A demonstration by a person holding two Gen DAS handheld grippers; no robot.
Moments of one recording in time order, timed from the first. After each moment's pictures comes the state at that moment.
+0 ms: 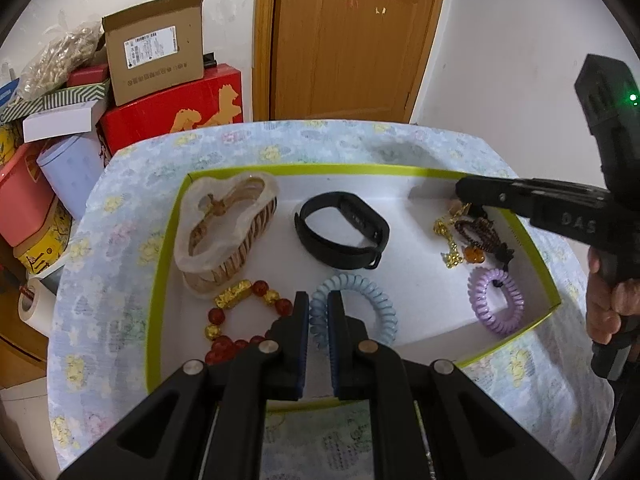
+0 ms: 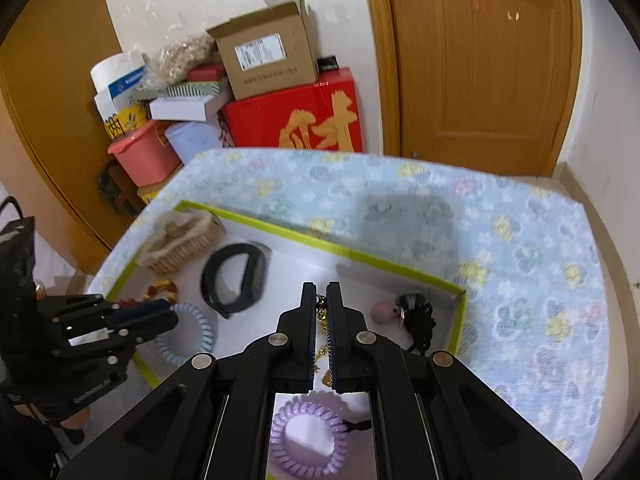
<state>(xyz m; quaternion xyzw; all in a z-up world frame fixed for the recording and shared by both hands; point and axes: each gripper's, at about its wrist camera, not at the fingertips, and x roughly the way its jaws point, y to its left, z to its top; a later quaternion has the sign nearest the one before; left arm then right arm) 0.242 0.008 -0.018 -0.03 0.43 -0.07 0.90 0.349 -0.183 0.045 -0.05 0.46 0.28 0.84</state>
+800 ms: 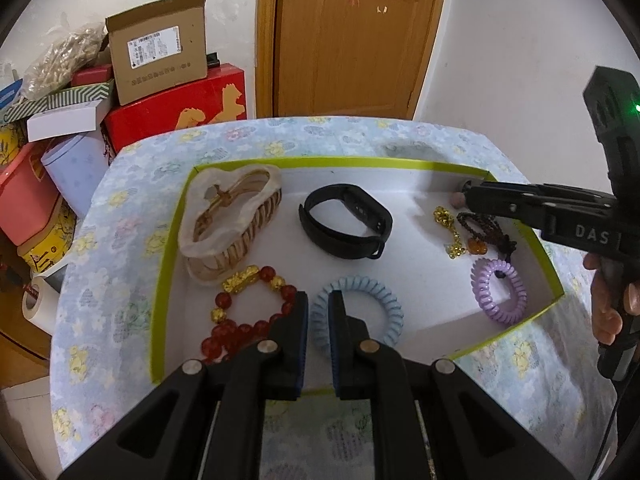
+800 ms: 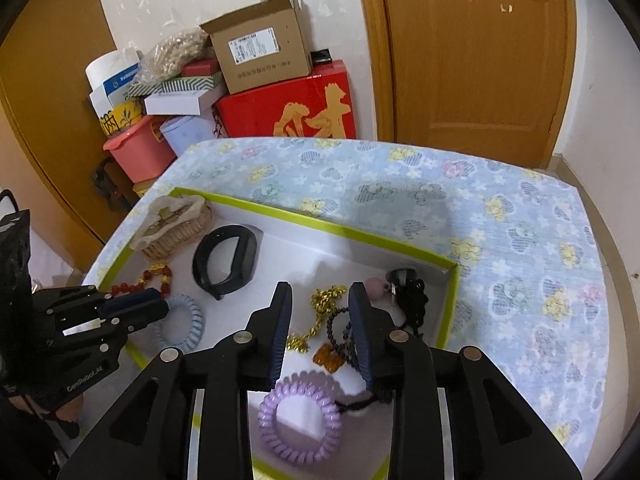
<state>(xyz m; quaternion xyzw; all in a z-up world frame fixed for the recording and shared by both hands) 0.235 0.011 -0.018 -0.03 0.43 -0.06 0.90 0.336 -0.196 0.045 -0.04 0.46 0.27 0.85</state>
